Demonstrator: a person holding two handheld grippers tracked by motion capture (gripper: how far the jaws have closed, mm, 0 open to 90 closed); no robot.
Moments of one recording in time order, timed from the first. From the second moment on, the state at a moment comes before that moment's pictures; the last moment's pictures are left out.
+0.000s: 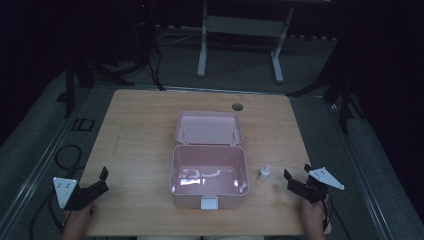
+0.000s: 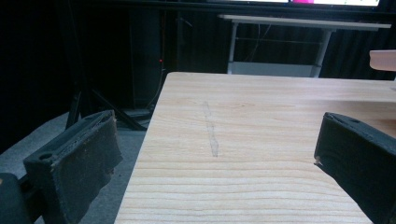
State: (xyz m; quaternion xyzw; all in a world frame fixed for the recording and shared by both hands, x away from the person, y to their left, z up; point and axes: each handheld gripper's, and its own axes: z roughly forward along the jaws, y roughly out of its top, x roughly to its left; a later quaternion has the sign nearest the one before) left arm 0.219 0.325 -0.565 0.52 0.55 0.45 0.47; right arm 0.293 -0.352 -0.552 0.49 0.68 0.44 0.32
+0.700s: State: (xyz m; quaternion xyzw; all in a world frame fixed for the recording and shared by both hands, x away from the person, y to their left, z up) left arm 0.219 0.325 -0.565 0.52 0.55 0.45 0.47; right arm 0.306 -0.349 -0.549 0.52 0.72 0.39 0.25
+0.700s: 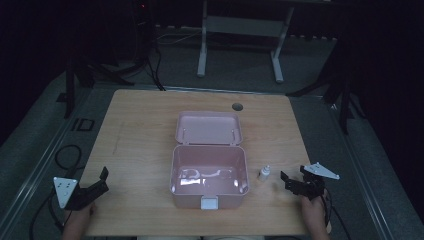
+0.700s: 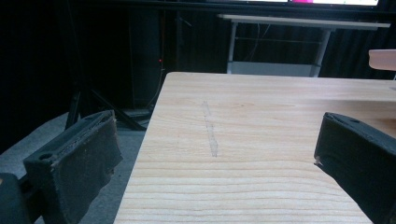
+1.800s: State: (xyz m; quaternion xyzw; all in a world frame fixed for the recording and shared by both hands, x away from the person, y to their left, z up) left arm 0.219 0.325 -0.565 0.52 0.55 0.46 0.47; right arm 0.312 -0.337 -0.520 0.45 0.88 0.10 0.04
